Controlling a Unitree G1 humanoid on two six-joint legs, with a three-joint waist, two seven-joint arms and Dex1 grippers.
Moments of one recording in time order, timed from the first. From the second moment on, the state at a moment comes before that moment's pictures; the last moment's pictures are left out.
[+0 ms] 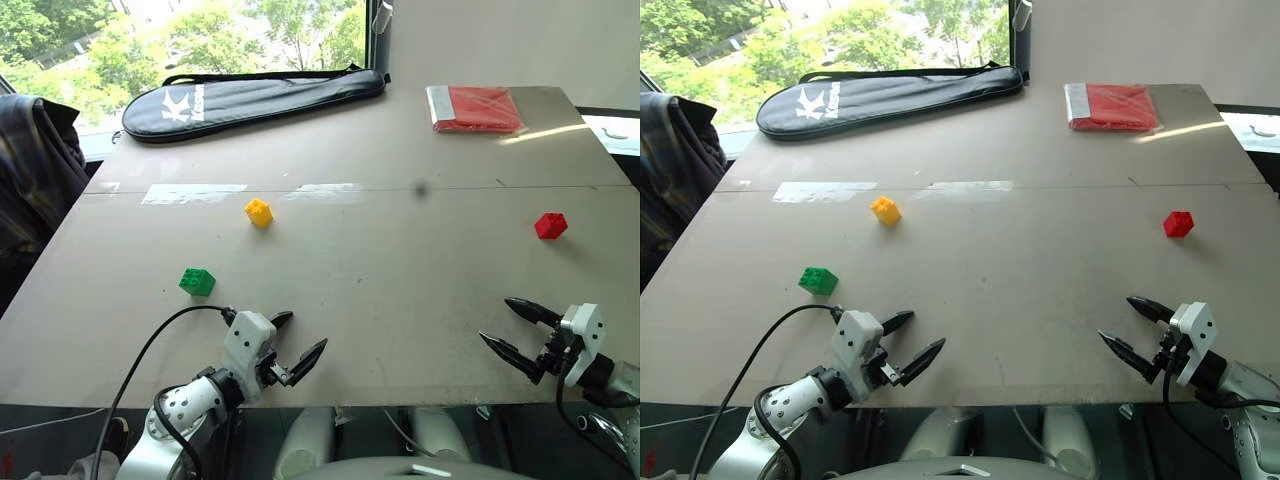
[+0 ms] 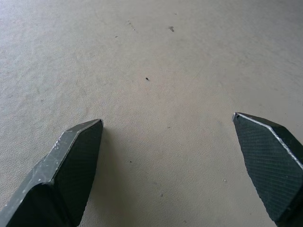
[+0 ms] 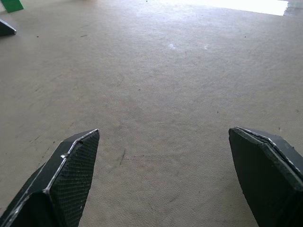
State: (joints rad) left arm 0.43 0.47 0.00 -0.52 -0.32 0.28 -0.61; right arm 0.29 -0.57 -0.25 -0.06 0.48 -0.04 1.02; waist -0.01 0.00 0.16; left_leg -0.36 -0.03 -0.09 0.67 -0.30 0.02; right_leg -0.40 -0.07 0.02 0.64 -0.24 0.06
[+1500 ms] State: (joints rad) left arm -0.20 0.76 0.04 -0.62 -0.70 0.61 -0.89; right arm -0.37 -0.50 -0.39 0.27 0.32 0.35 0.26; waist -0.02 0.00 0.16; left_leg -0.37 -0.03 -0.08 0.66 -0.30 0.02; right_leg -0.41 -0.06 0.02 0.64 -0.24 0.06
